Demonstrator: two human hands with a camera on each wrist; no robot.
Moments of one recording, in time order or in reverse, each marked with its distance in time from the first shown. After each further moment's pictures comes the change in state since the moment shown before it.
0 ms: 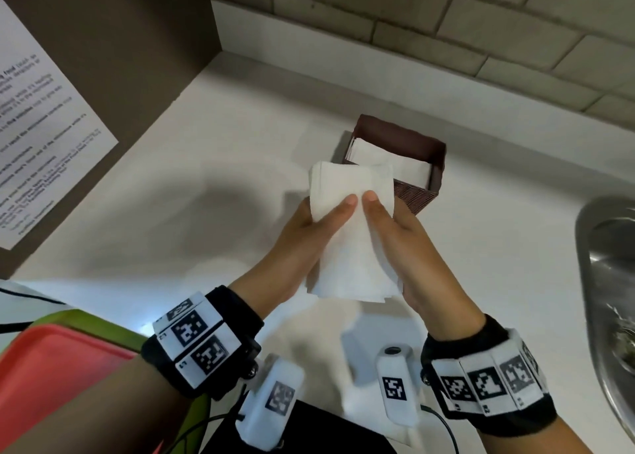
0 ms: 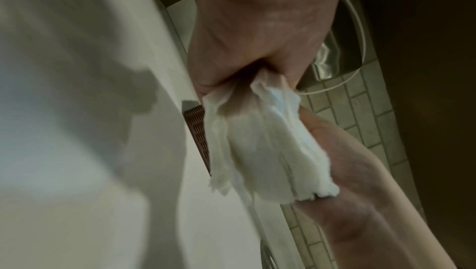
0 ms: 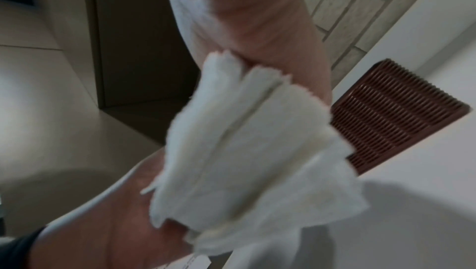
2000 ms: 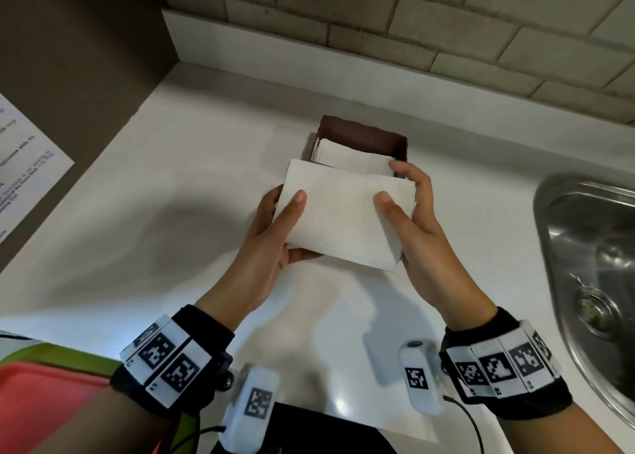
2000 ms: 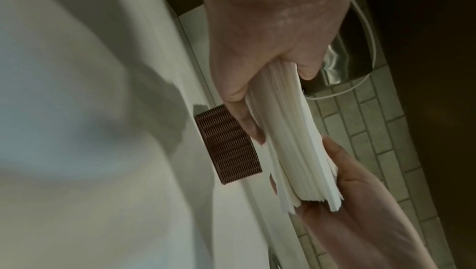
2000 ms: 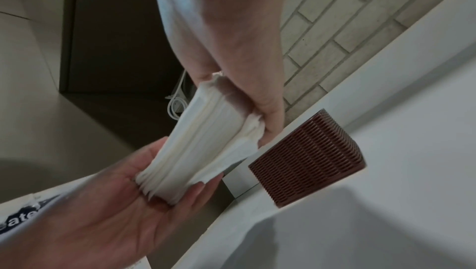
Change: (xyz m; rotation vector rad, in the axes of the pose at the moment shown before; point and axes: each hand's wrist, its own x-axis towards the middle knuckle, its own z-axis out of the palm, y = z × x) left_hand 0.003 -0.010 -0.008 -0.180 -0.014 0.067; right_hand -0.020 -0.005 -0.046 0.119 0.024 -0.218
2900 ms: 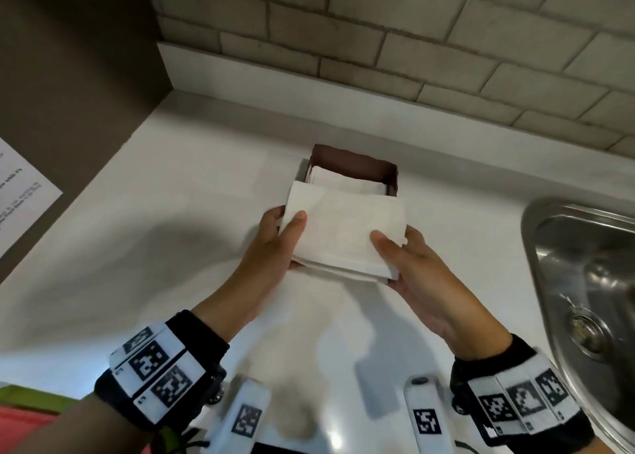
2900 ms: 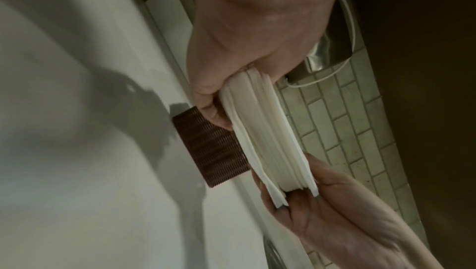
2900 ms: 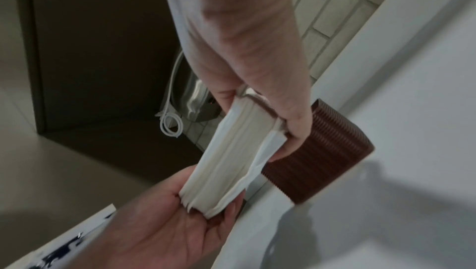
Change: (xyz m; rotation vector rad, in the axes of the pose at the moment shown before) left_hand 0.025 0.014 0.012 0.302 0.125 -0.043; right_hand 0.007 -0.004 -0.012 0.043 0.092 0.378
